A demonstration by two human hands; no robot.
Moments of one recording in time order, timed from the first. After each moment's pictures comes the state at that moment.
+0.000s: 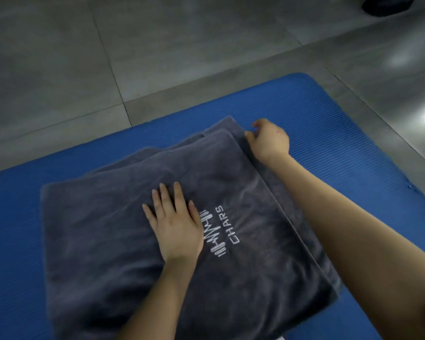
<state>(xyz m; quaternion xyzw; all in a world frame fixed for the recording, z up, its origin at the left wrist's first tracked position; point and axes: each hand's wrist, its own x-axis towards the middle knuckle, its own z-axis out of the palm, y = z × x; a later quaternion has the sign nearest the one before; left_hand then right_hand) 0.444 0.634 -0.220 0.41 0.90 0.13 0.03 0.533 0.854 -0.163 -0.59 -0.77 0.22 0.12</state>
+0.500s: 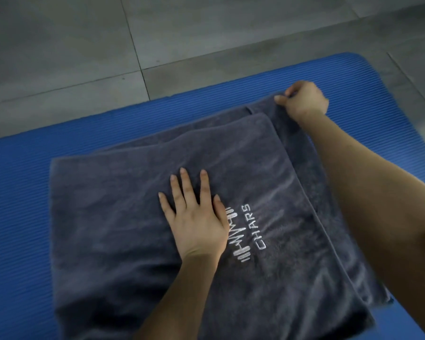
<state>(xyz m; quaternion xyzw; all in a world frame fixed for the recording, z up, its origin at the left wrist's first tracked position) 0.440 0.636 -0.224 0.41 0.91 0.08 0.03 0.492 0.935 -0.184 -0.64 -0.74 0.20 0.09</state>
